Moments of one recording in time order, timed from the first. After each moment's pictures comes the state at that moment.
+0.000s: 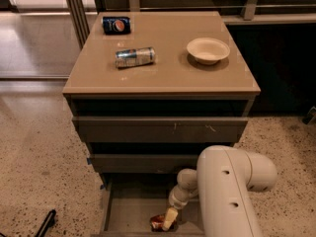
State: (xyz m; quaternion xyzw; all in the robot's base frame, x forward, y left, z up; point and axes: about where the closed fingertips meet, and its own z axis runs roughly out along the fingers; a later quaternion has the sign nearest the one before) arm 0.510 -0.051 0.152 -0.57 0.79 0.22 0.06
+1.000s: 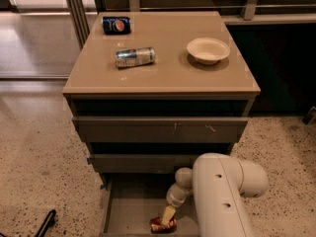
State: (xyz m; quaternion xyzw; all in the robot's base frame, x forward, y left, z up) arm 0.527 -0.040 0.122 -0.58 0.77 0.24 0.06
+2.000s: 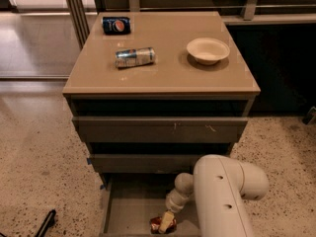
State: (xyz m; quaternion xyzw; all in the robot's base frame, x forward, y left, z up) arm 0.505 -0.034 0.110 -0.57 0.78 0.25 0.06
